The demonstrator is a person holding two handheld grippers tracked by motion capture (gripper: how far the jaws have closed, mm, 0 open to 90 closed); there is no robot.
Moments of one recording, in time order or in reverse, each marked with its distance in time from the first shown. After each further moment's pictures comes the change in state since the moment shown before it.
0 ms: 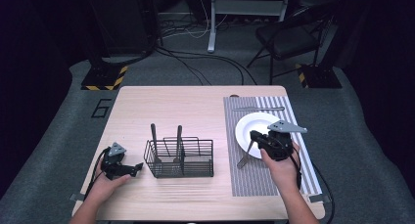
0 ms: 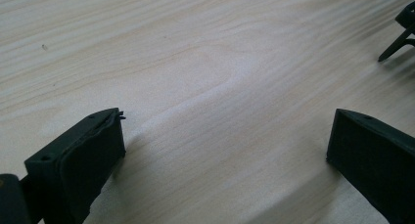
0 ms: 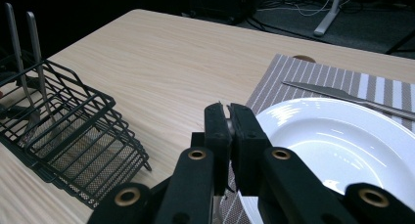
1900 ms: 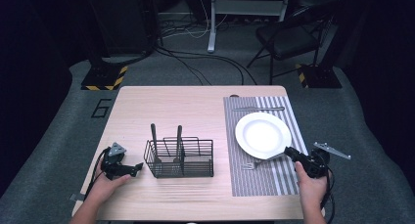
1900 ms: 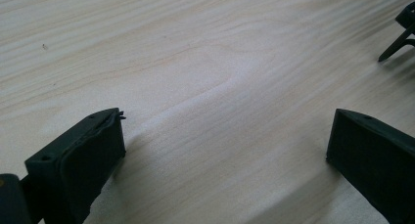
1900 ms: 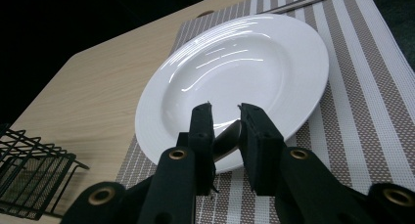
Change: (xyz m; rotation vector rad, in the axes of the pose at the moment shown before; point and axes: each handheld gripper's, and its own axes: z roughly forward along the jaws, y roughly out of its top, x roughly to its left) left arm 0.000 0.000 0.000 -0.001 0.002 -0.002; right arm -0.099 -0.099 -0.034 -0.064 -0.098 0.459
